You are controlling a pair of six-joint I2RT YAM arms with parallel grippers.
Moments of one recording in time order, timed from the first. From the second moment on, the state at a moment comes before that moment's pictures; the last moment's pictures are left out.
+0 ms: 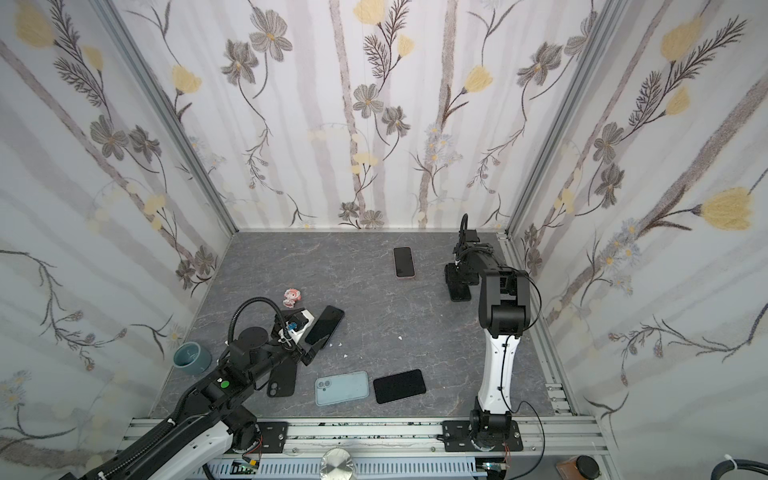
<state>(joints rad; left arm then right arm) -0.60 0.62 0.31 0.00 0.06 0.31 0.00 2.26 1.76 -0.76 -0.02 0.03</state>
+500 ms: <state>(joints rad) -0.60 0.61 0.31 0.00 0.06 0.31 0.00 2.34 1.91 -0.78 -0.05 0.05</state>
